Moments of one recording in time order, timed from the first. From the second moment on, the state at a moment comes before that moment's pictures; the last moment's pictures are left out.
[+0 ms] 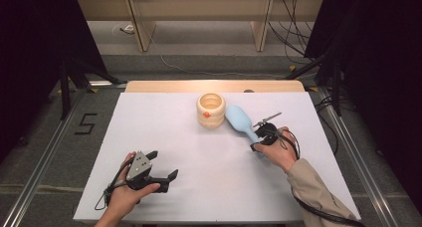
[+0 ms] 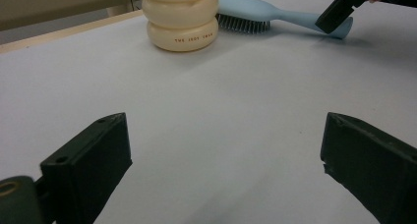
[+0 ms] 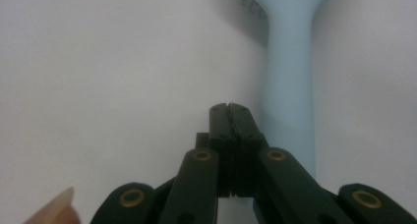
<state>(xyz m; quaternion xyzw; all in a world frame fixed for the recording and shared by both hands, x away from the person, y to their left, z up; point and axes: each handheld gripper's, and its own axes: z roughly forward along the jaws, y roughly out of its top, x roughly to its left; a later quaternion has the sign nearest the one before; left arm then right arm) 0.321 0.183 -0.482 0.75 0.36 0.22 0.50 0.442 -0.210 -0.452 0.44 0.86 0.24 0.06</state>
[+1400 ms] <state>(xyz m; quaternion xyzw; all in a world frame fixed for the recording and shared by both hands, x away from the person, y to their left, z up) 0.321 0.184 -0.482 0.75 0.36 0.22 0.50 0.433 -0.242 -0.398 0.35 0.69 0.59 0.22</state>
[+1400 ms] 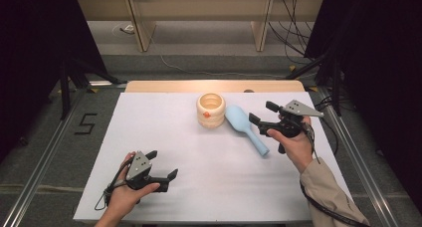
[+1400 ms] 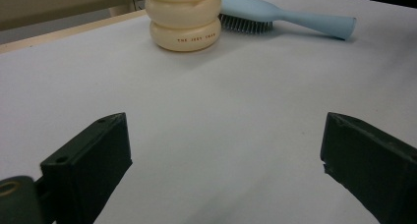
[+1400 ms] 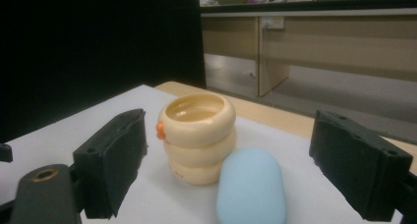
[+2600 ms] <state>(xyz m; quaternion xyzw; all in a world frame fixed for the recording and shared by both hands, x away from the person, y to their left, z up) 0.321 0.183 -0.482 0.75 0.36 0.22 0.51 0.509 -0.191 -0.438 0.43 0.88 0.20 0.07</state>
